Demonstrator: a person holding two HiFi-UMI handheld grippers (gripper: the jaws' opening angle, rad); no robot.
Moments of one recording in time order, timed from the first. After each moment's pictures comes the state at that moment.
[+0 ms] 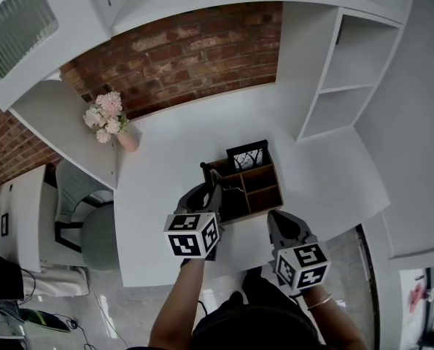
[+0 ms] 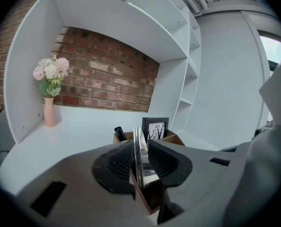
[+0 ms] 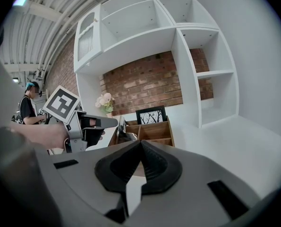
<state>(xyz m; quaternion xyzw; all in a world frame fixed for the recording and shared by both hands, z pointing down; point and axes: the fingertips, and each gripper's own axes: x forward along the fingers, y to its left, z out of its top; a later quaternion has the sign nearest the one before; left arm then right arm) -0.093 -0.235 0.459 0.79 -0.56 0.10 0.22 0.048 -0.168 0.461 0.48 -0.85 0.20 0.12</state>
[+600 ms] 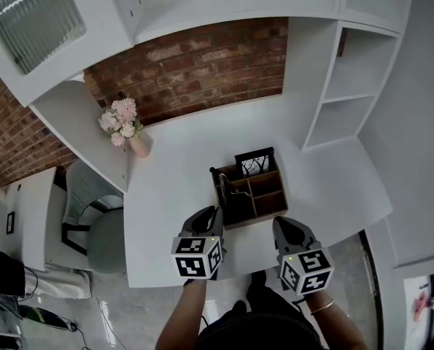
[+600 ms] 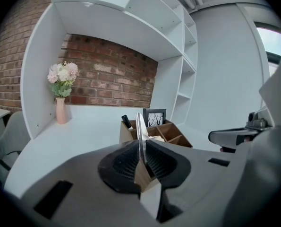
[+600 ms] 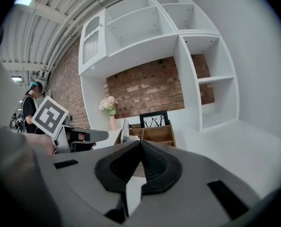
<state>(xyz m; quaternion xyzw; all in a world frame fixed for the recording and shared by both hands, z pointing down) -0.106 -0.181 0.469 0.78 -0.58 0.13 0.21 0.046 -0.153 0.450 0.48 -0.86 0.18 0.11</state>
